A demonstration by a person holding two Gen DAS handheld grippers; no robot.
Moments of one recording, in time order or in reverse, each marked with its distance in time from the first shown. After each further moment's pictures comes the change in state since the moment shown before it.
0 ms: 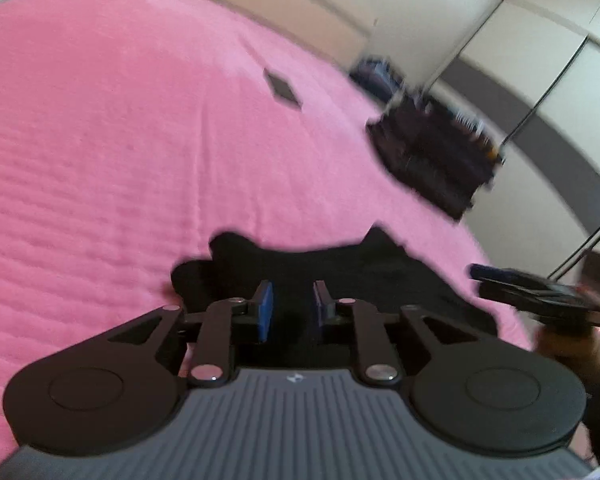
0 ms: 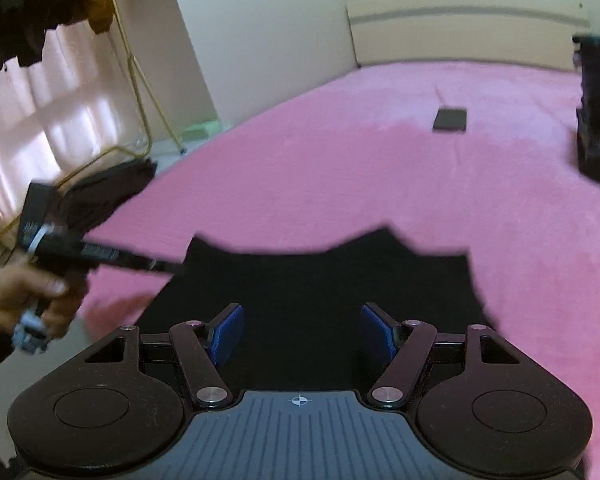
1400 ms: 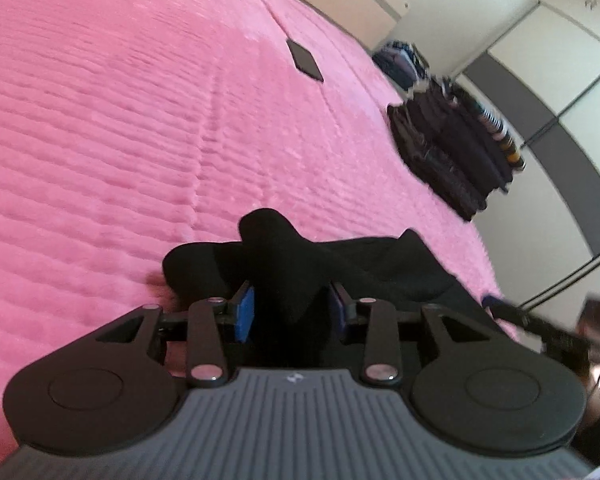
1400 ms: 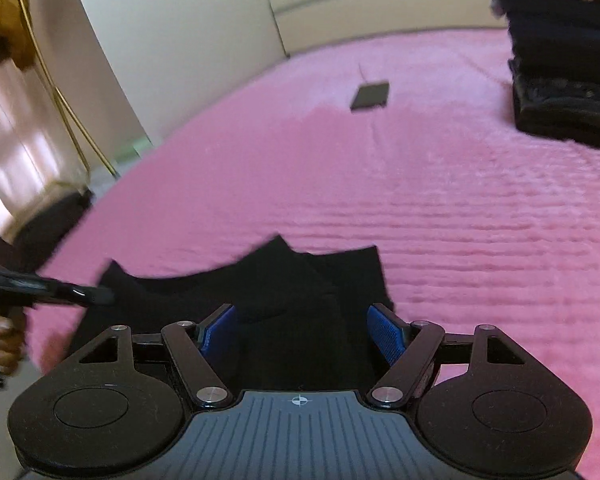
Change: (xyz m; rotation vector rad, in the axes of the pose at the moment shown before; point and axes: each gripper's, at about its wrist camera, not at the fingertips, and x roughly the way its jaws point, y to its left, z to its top) left arm 0.030 0.008 0.017 -0.093 0.066 -0.015; right arm 0.040 -0.079 0.031 0.141 0.033 -0.107
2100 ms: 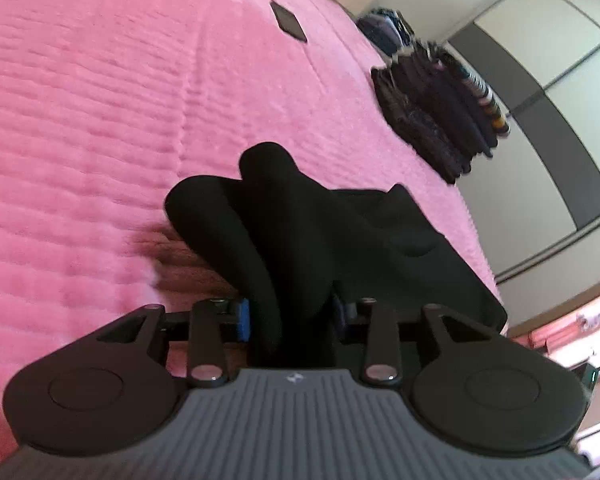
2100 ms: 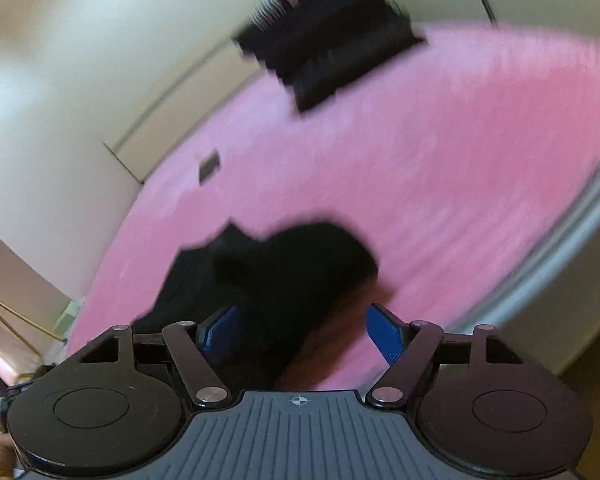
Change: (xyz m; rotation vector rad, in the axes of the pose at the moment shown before) left arm -0.012 0.003 -0.020 -0.014 0.087 -0.057; right arm -0.153 0.008 -0.131 0.598 -0.340 -0.248
